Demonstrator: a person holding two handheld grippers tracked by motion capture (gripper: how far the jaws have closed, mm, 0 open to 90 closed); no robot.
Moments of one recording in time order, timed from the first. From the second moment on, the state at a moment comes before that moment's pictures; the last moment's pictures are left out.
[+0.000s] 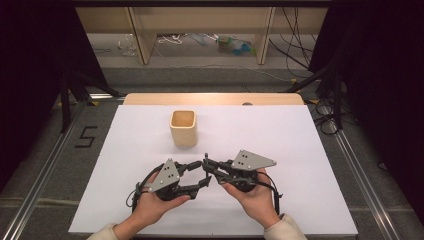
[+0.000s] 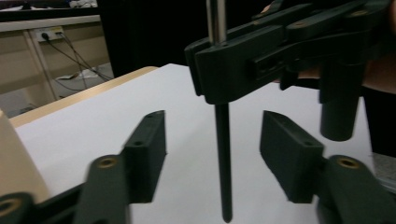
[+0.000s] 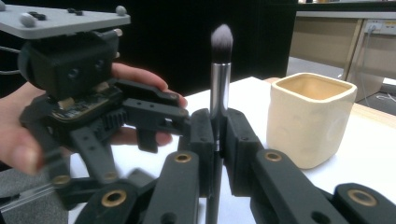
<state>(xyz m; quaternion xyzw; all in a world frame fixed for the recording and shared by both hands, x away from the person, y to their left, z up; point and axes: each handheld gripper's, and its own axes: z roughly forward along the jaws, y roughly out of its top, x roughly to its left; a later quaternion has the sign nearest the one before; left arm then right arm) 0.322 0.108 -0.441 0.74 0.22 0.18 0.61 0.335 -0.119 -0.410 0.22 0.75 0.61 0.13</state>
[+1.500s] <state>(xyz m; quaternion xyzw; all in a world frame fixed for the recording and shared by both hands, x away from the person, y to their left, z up) 0.346 0.144 -0.428 0.70 0.27 0.22 0.62 0.335 -0.166 -0.403 0.26 0.72 0.61 0.19</state>
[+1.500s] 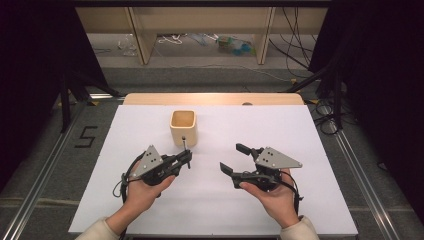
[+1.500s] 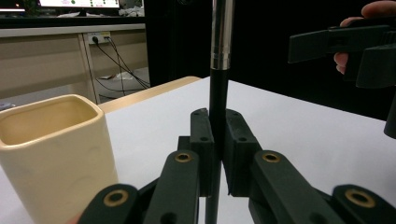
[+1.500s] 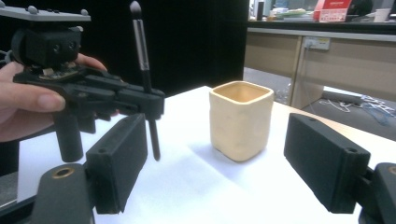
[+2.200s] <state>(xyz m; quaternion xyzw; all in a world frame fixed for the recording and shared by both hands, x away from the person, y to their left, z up) 0.350 0.152 -0.421 0.70 0.27 0.23 0.62 0.328 -0.194 -0.409 0.28 0.71 0.60 0.21</state>
